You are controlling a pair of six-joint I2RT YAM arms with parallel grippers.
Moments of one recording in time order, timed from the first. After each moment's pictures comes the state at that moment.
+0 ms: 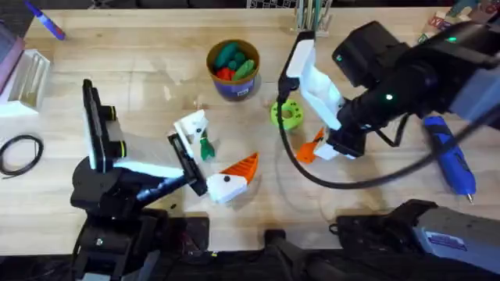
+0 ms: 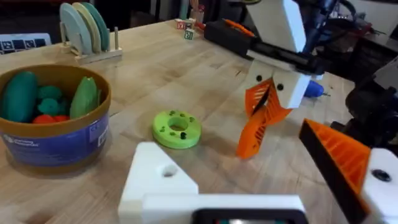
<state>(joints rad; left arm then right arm) -0.11 0.01 0.01 -0.09 0.94 -0.14 0.49 1.31 0.97 -1.11 -0.23 -0.66</state>
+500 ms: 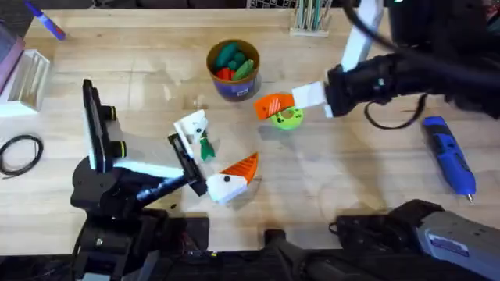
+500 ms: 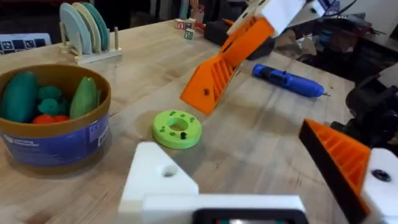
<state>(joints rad) -0.11 0.01 0.01 -0.09 0.94 -0.14 0.41 1.17 0.99 -0.74 -0.59 0.07</state>
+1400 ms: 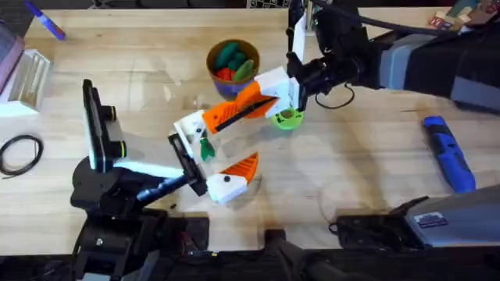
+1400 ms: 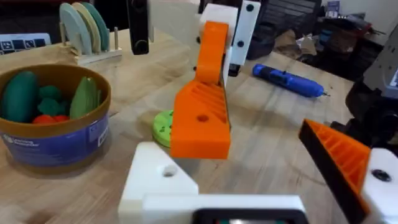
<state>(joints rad) -0.11 0.01 0.01 -0.09 0.94 -0.14 0.41 1.65 0.99 -0.29 -1.38 0.66</state>
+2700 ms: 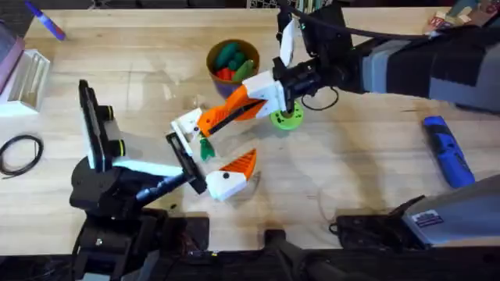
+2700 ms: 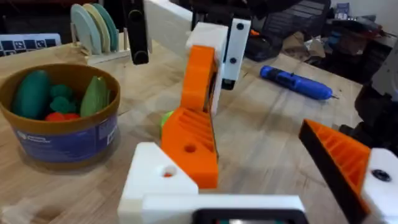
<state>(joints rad) -0.11 0.01 0.01 -0.09 0.92 -0.14 0.46 1.71 0.99 -0.14 -1.31 0.77</state>
